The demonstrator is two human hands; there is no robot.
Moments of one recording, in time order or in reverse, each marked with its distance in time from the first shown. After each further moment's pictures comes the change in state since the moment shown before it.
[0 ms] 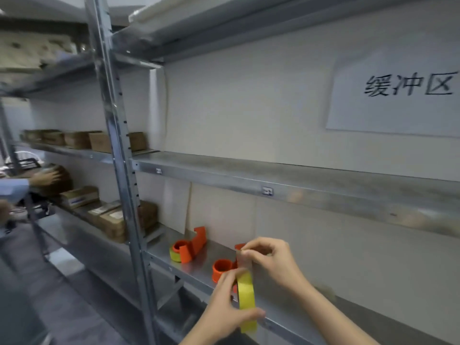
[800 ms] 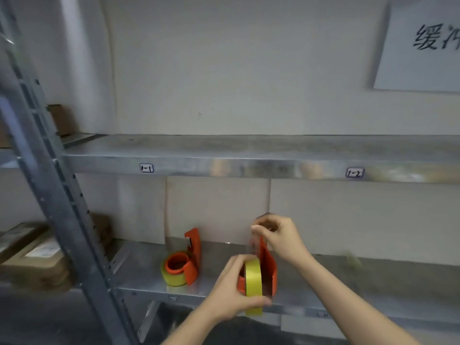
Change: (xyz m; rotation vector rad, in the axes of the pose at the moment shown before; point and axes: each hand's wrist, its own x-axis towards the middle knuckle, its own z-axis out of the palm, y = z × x) left_hand 0.133 -0.148 -0.127 -0.028 -0.479 0.205; right_hand 0.125 0.058 0.127 -0.244 0.424 0.242
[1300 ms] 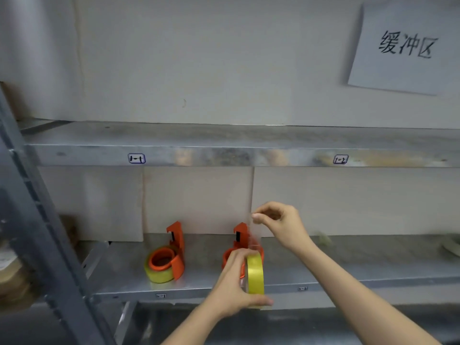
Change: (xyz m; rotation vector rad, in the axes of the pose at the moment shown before) left_hand -0.002 -0.022 0.010 -0.053 -0.164 0.120; right_hand -0.021 -0.023 -0.007 -0.155 0.124 0.020
